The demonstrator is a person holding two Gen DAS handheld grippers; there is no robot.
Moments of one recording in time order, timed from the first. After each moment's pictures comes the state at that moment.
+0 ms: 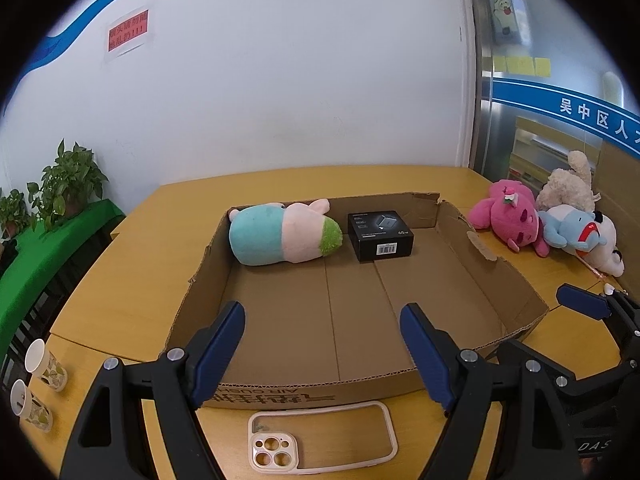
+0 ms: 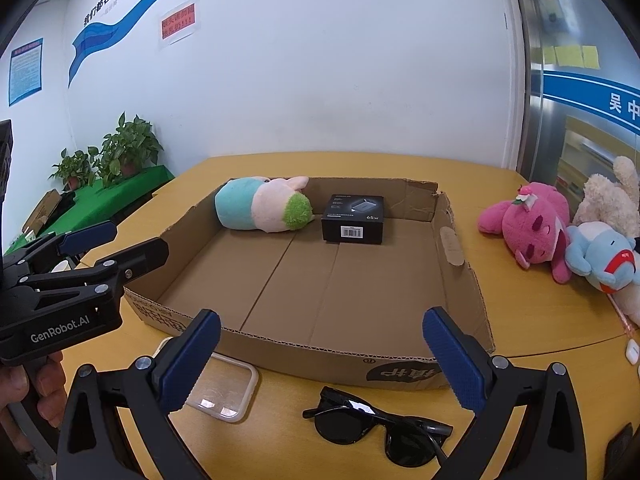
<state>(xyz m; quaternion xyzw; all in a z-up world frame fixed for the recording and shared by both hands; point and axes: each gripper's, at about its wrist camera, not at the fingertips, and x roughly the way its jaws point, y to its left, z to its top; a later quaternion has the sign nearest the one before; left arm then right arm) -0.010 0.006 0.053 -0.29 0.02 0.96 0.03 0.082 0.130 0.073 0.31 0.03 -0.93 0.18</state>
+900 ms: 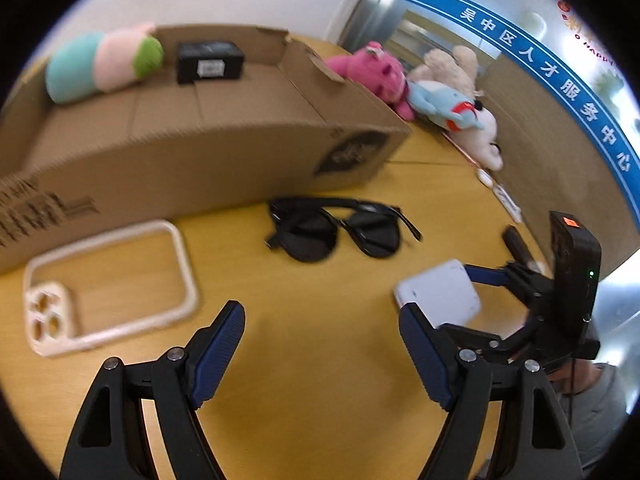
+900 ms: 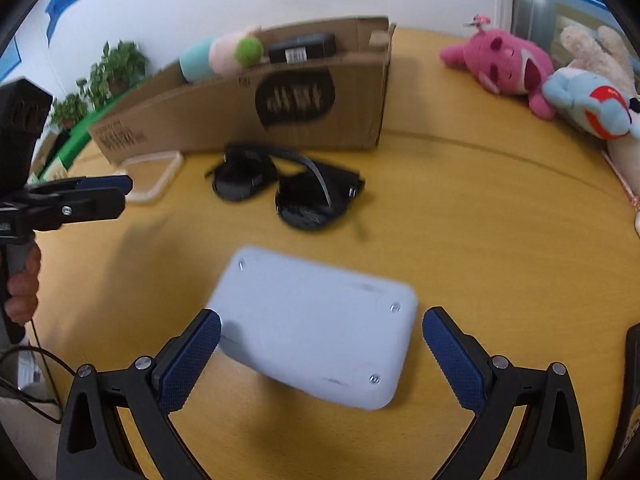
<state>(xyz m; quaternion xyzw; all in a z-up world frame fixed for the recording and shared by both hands) 0.020 0.071 -0.062 -0.49 -0.06 0.81 0.31 0.142 0.252 -0.055 0.49 0.03 -0.85 0.20</state>
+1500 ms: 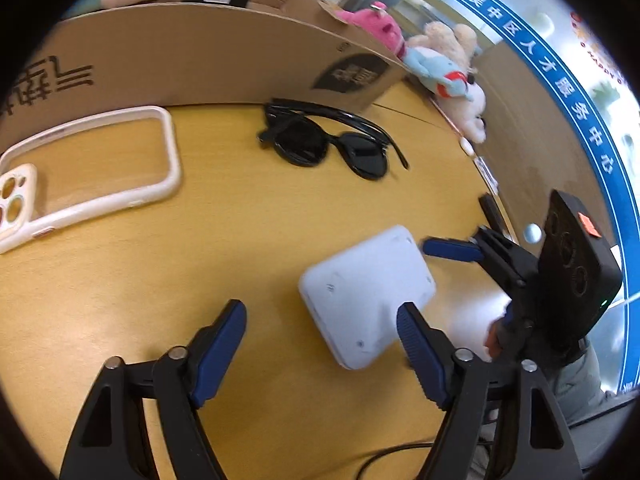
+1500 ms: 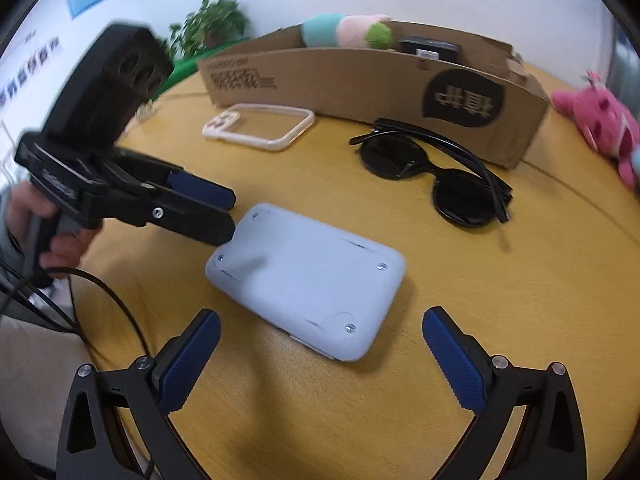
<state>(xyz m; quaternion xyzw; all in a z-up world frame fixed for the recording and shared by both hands) 0.050 0.054 -0.092 -0.55 -0.11 0.75 0.34 0.190 0.196 -0.053 0.46 0.12 -0.81 0.34</state>
